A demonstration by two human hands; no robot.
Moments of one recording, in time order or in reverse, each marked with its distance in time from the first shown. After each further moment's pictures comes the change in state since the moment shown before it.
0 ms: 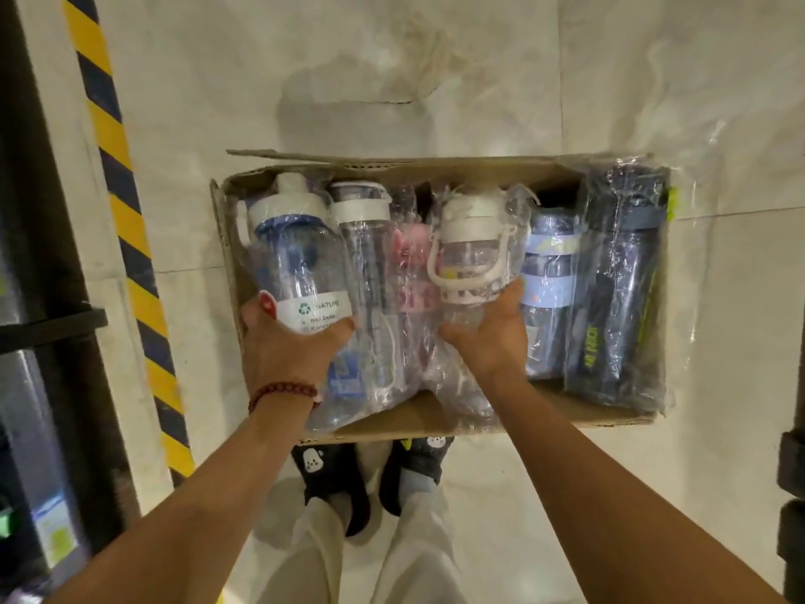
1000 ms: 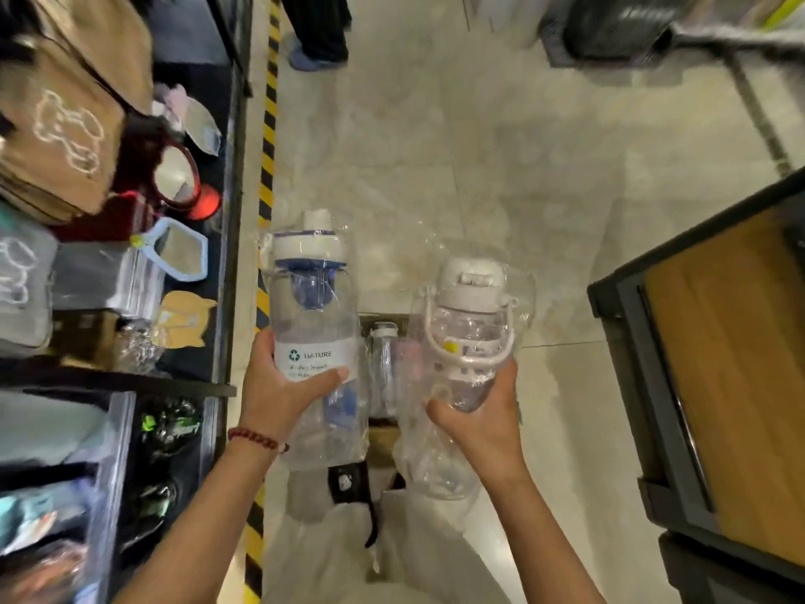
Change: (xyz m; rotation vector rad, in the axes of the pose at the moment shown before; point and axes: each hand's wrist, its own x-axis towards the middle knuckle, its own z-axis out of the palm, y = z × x) left_hand -0.281 0.100 -0.371 -0.525 -0.204 0.495; right_hand -0.441 -0.173 -0.242 0.513 0.045 -0.391
